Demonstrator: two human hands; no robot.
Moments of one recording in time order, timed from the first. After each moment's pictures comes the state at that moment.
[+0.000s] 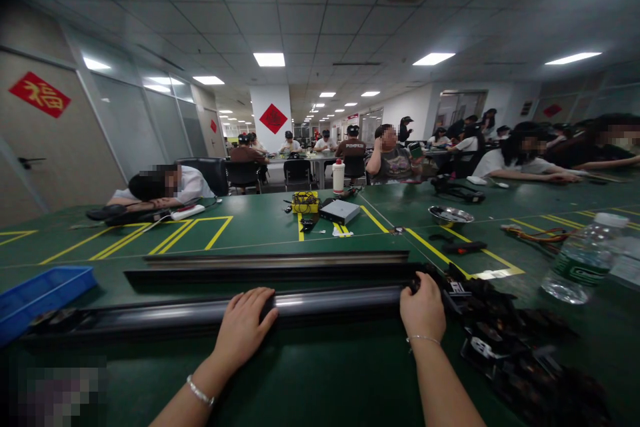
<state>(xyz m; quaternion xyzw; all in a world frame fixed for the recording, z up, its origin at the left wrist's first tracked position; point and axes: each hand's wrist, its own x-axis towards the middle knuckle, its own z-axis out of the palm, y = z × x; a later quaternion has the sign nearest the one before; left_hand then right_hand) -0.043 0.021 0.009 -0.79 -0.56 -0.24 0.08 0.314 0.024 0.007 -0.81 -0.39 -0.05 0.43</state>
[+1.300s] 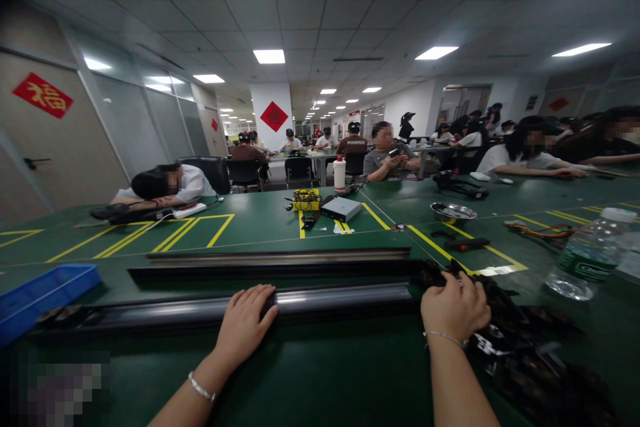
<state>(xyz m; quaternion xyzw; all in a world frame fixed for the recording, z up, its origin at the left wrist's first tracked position) -0.045 0.021 0.007 -0.79 -0.56 -0.24 0.08 0.342 0.017 0.005 -0.78 -0.34 -0.24 0.47</state>
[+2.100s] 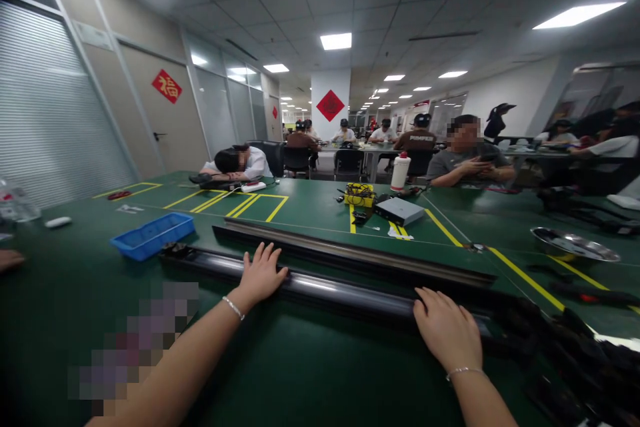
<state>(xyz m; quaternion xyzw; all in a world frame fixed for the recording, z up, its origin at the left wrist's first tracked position) -0.121 0.041 0.027 -0.66 -0.75 -0.11 0.04 0.258 0.035 0.011 -0.73 -0.68 -0.07 0.11</state>
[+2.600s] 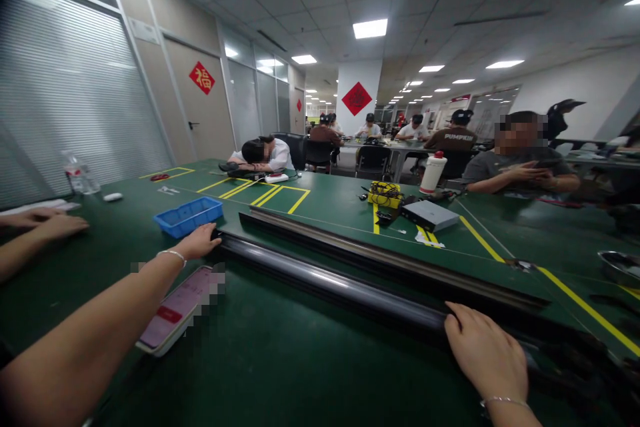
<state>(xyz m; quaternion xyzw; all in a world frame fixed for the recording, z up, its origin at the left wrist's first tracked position) -0.356 0.024 0.052 -0.52 -0.85 -0.02 0.04 0.274 0.048 -0.001 -0.71 -0.68 -0.05 0.15</state>
